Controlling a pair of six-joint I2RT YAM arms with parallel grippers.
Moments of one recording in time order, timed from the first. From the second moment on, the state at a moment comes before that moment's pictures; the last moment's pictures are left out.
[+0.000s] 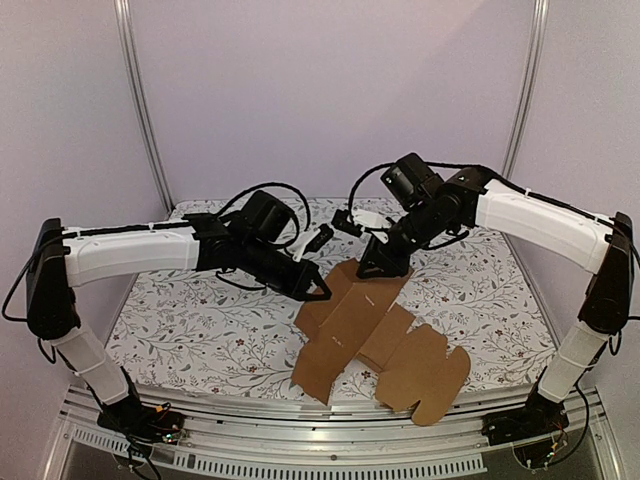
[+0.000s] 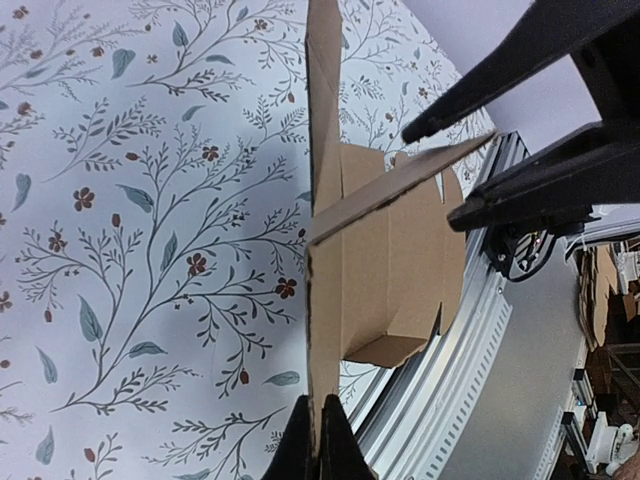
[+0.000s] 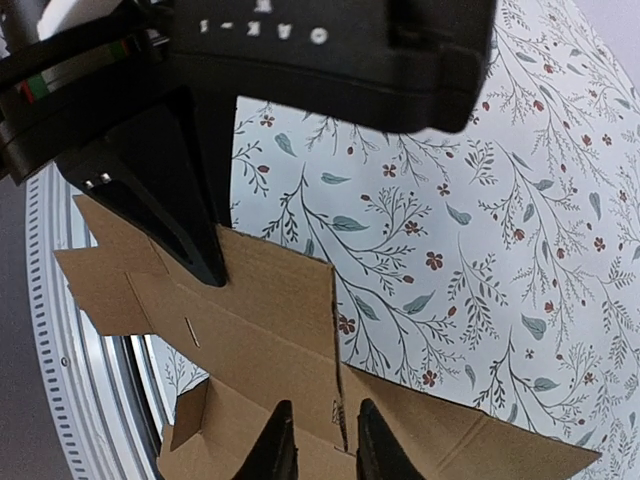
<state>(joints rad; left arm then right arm) -0.87 1.65 1.25 -0.42 0.42 -0.37 0.80 1.71 1.59 -0.87 -0.33 -0.36</state>
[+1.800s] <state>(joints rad) -0.76 1.47 0.96 -0.16 0.53 -0.50 0.74 1.65 1.21 -0.78 -0.36 -0.46</state>
